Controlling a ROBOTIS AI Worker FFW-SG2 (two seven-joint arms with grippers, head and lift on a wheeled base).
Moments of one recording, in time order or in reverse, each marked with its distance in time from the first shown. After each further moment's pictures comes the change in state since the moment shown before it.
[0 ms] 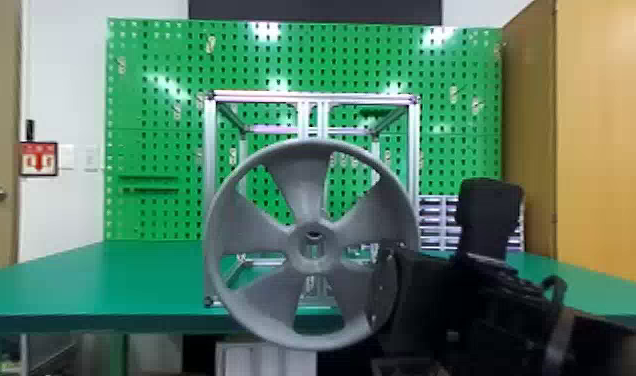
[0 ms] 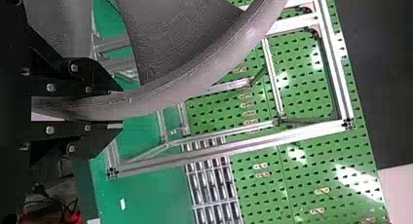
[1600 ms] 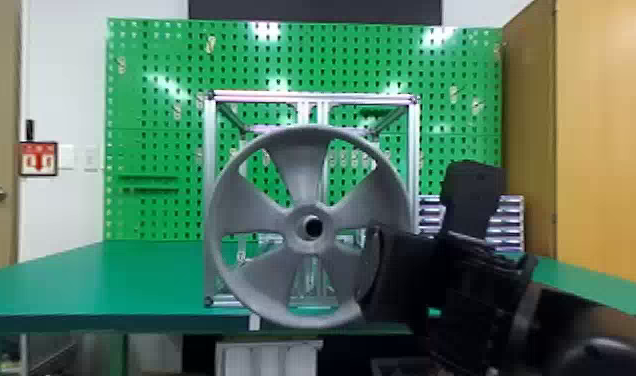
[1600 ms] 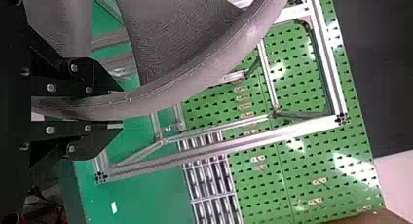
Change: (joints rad) left arm -0.004 0.027 -0.024 -0.019 -0.026 0.024 0.000; right arm -0.083 -0.003 0.055 0.091 -0.053 -0.075 -0.100
